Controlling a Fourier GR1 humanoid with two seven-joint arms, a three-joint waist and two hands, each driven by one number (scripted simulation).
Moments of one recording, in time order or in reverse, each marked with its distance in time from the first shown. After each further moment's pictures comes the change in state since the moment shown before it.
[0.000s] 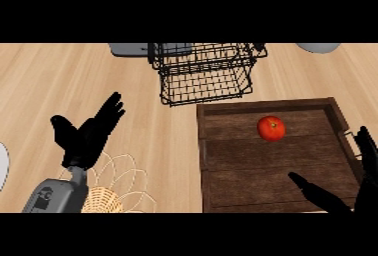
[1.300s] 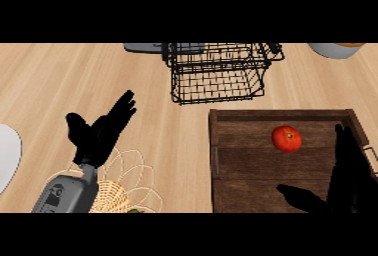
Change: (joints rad) left arm -0.031 -0.036 -0.041 -0.012 -0.023 -0.007 0.026; right arm -0.154 0.013 0.218 -0.276 0.961 0.457 1.384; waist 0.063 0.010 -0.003
